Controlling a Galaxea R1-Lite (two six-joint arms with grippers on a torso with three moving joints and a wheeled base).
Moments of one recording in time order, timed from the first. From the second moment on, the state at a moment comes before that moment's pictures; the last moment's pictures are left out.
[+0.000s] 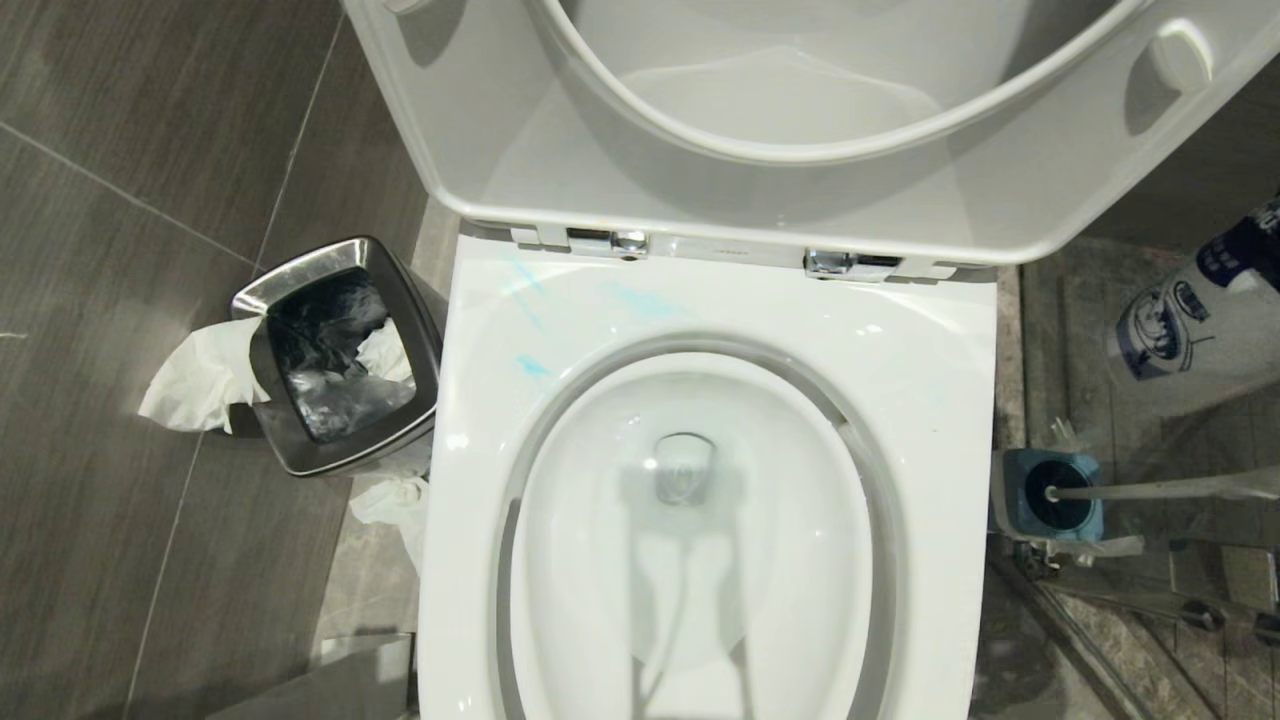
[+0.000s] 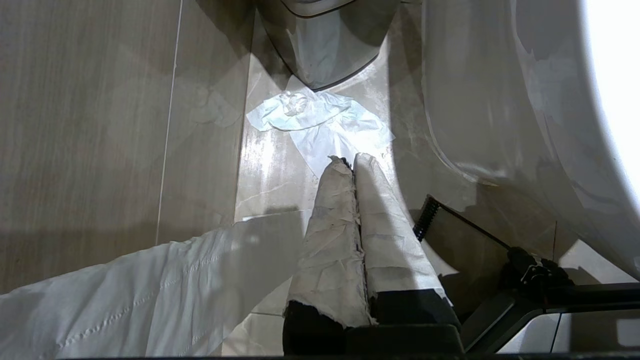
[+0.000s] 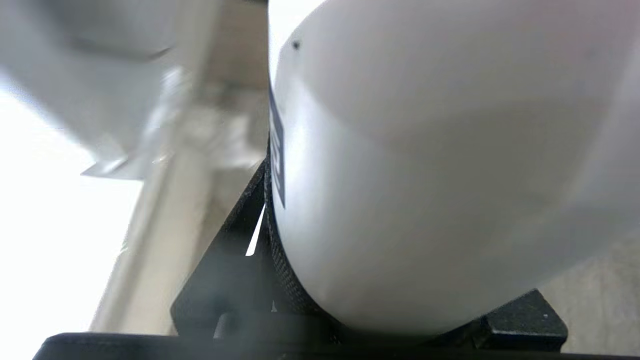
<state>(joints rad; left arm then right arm) -0.01 0.00 0.00 0.01 -0.02 0.01 0.02 1.08 -0.59 -0.79 -0.13 -0.11</state>
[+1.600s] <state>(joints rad) -0.01 0.00 0.00 0.01 -0.02 0.01 0.03 0.63 -0.43 -0.40 -0.06 -0.09</state>
